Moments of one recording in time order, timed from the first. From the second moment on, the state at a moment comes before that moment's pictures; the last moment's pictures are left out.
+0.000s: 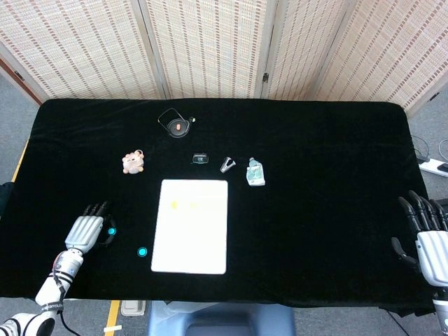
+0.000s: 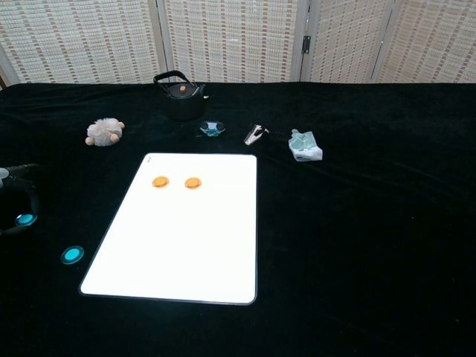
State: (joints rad) left arm -0.44 -1.47 -0.01 -1.23 1.30 1.01 0.00; right arm 0.02 -1.04 0.06 -1.66 -1.55 1.57 0.00
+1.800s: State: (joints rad) left arm -0.67 -1.52 -0.08 -1.45 1.33 0.89 0.18; right arm 0.01 -1.04 0.07 -1.64 -1.53 1.56 0.02
